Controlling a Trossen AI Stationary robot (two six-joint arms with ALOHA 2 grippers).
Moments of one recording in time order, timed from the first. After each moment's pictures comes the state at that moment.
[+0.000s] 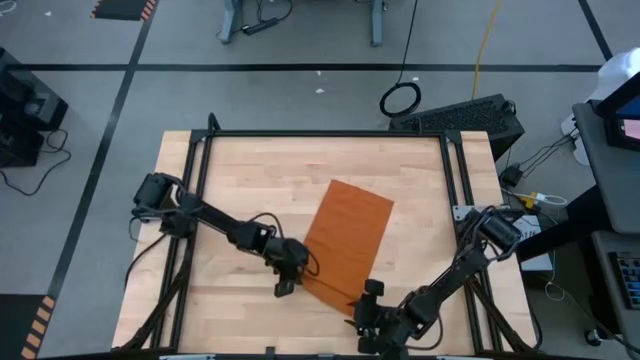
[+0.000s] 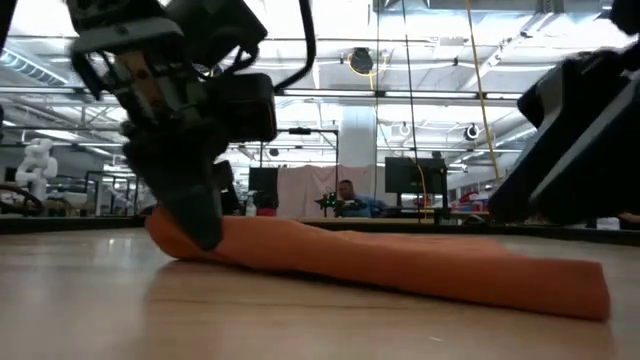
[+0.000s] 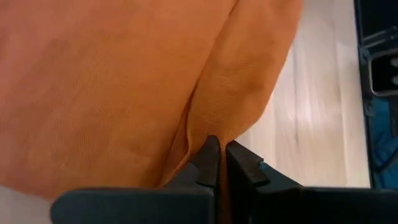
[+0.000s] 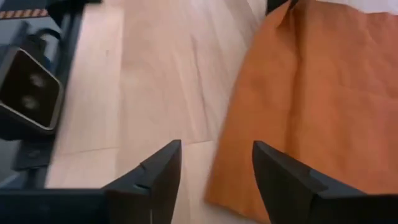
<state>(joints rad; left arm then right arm) -0.28 1.79 0.83 0.09 0.31 -0.52 0.80 2.01 1.15 -0.09 0.66 0.79</state>
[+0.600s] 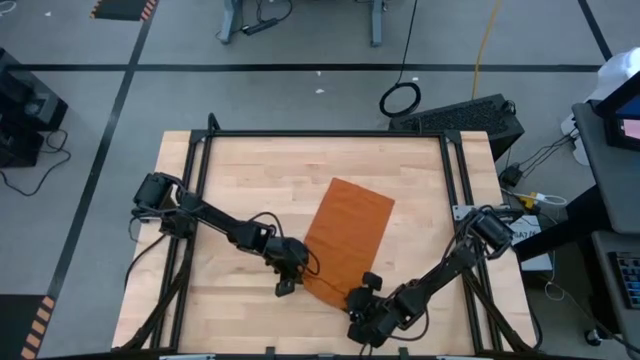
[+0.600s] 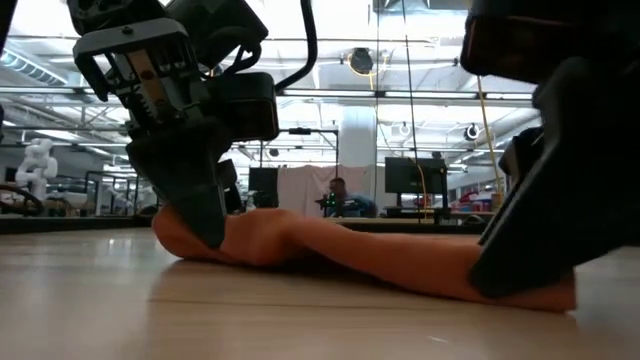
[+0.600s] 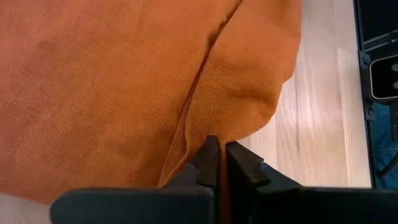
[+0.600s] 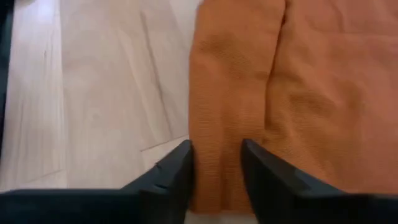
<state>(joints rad) -0.27 1.79 0.83 0.09 0.30 -0.52 0.72 2.05 1.16 -0.17 0.51 1.00</state>
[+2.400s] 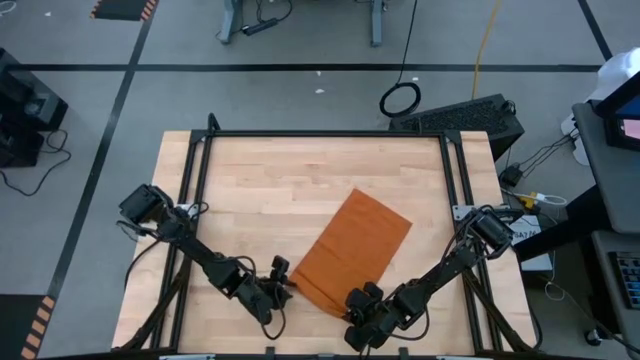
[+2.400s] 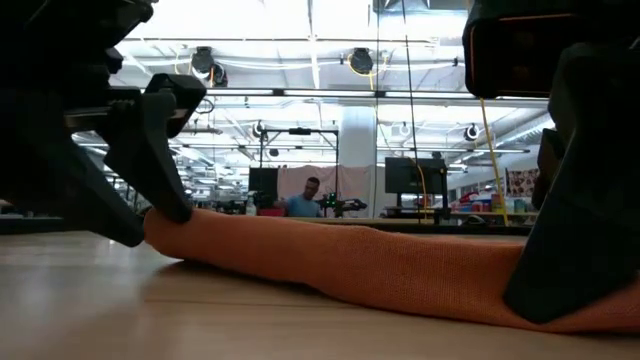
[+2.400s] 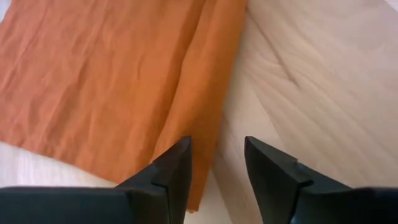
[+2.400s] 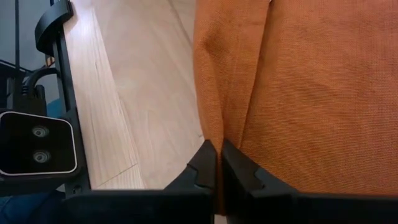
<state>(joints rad) -0.66 1.78 0.83 0.06 -0.42 0.01 0.72 2.05 1.15 -0.08 0.36 1.22</state>
